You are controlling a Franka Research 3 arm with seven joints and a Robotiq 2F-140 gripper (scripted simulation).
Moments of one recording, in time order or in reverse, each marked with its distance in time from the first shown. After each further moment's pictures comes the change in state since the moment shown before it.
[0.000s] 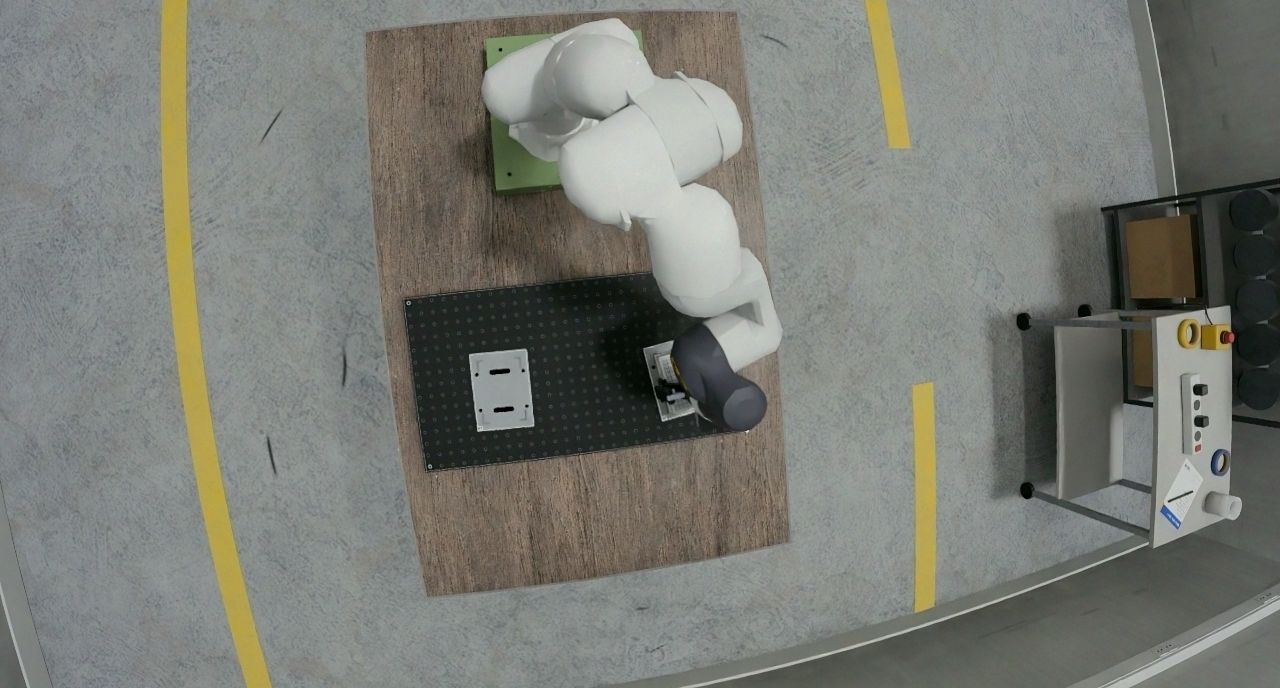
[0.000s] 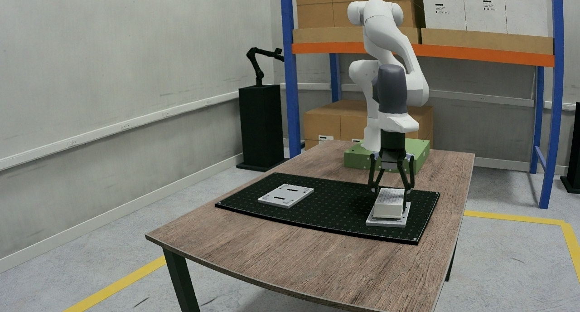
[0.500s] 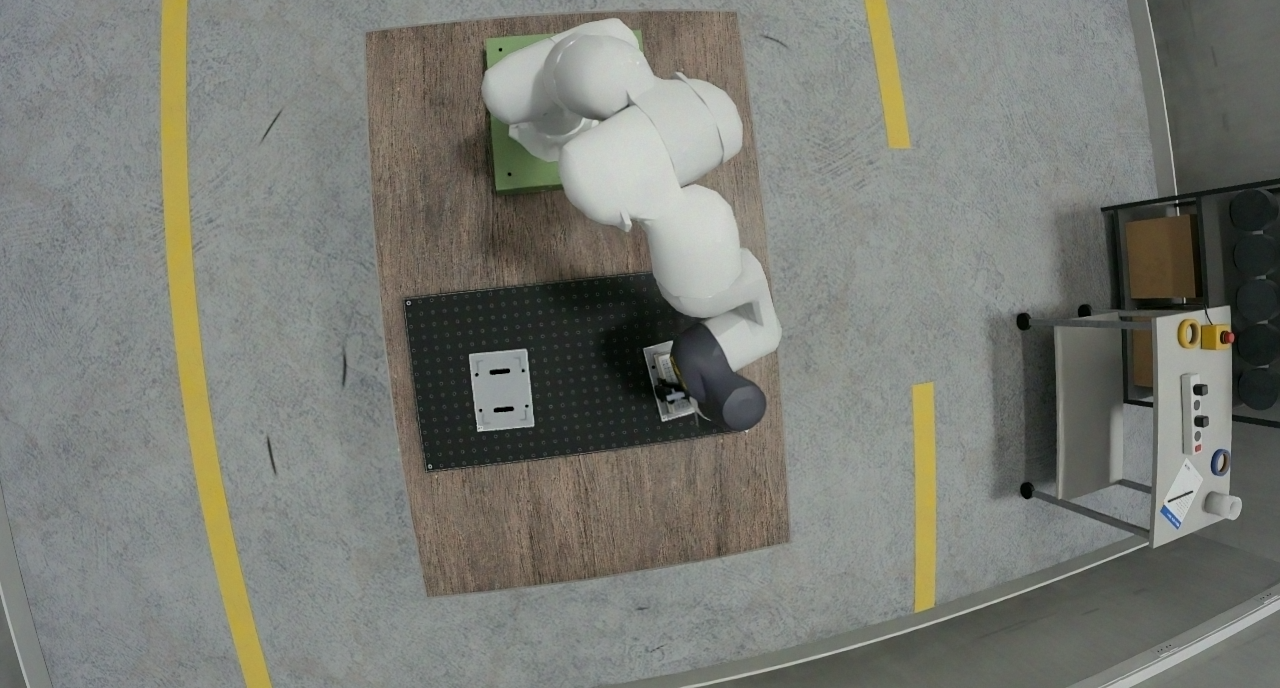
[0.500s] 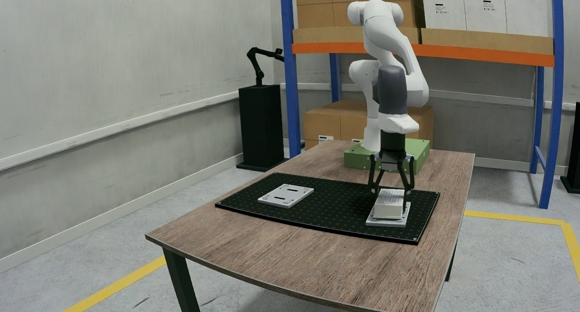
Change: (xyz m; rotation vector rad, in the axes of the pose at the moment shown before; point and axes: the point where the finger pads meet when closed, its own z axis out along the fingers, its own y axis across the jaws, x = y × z) arm -0.001 0.000 0.002 0.000 0.000 0.000
